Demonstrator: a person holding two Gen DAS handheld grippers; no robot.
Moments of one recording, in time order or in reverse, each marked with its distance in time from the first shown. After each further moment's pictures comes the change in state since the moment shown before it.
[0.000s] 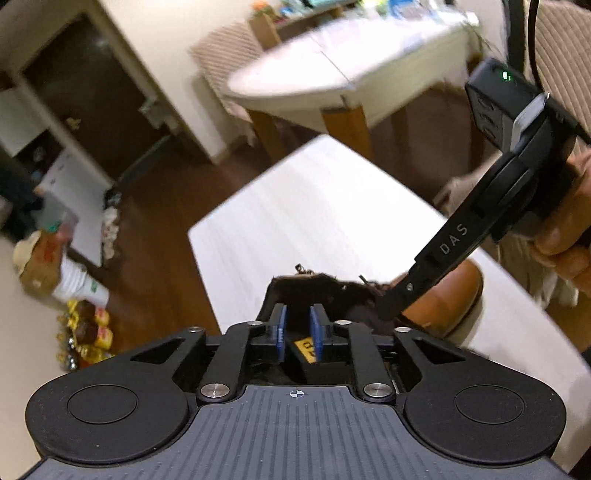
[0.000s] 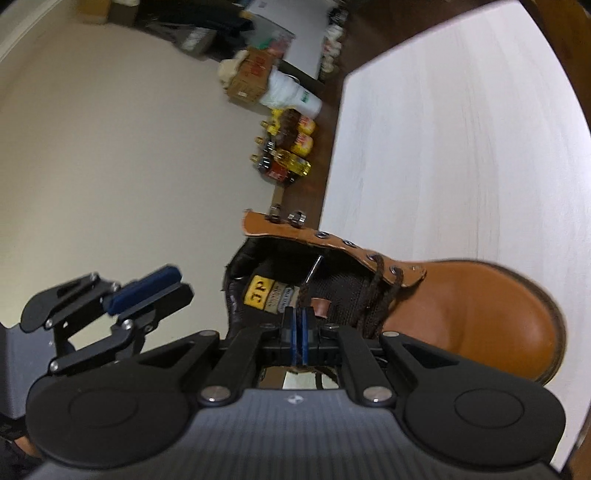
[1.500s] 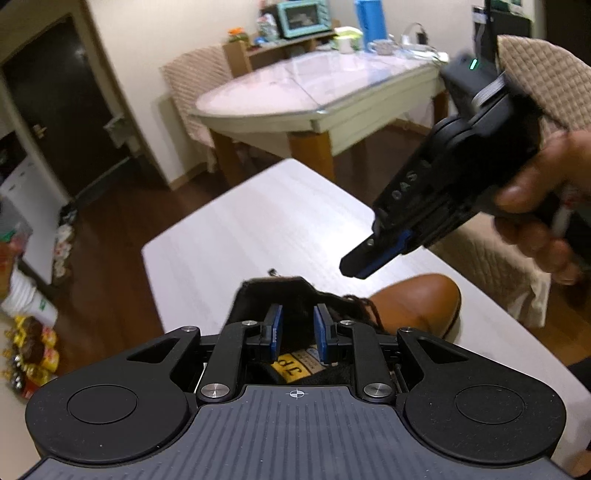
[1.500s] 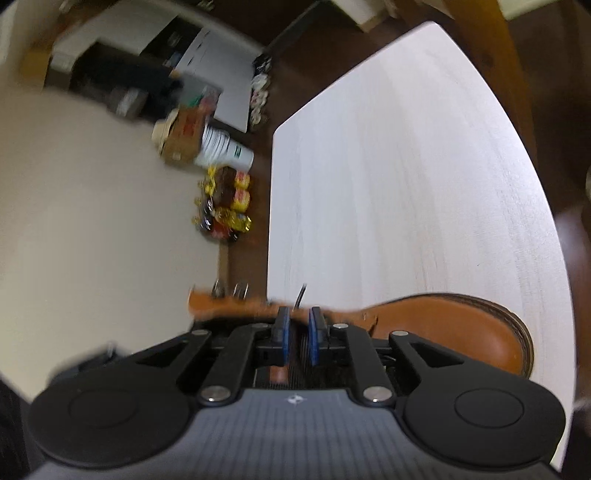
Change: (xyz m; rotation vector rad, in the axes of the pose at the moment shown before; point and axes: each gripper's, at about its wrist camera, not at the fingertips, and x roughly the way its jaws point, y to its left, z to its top) left arm -0.001 0.016 -0.035 -0.116 -0.166 -0.100; right arm -0.013 -0.017 -0.001 0.192 -0.188 -0.111
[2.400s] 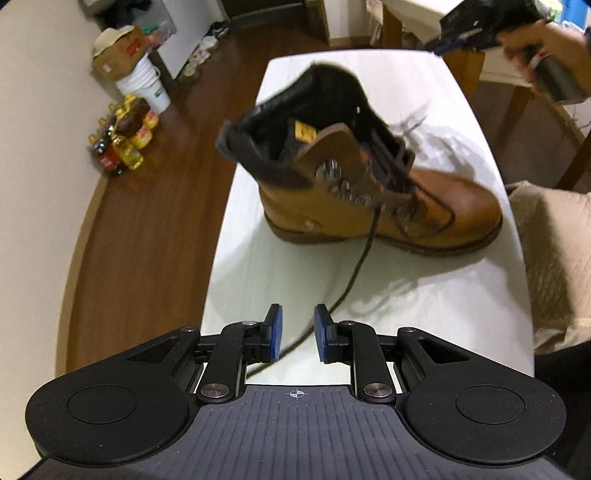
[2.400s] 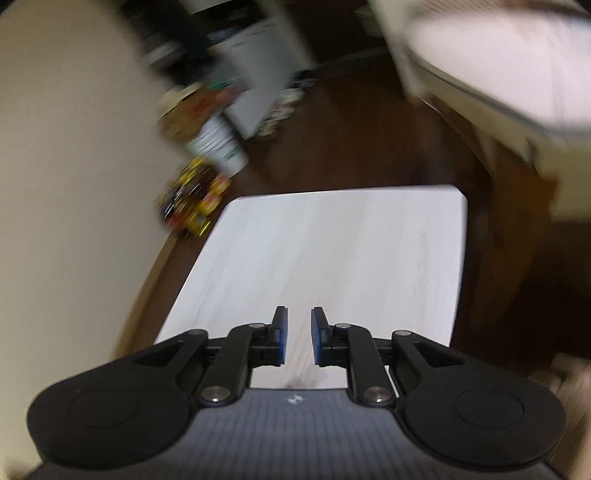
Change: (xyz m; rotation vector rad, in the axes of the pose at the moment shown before) left arm -0.033 -0.071 -0.068 -0.522 0.425 0.298; right arm -0.001 -0.012 0.158 -0.652 -0.026 -0.198
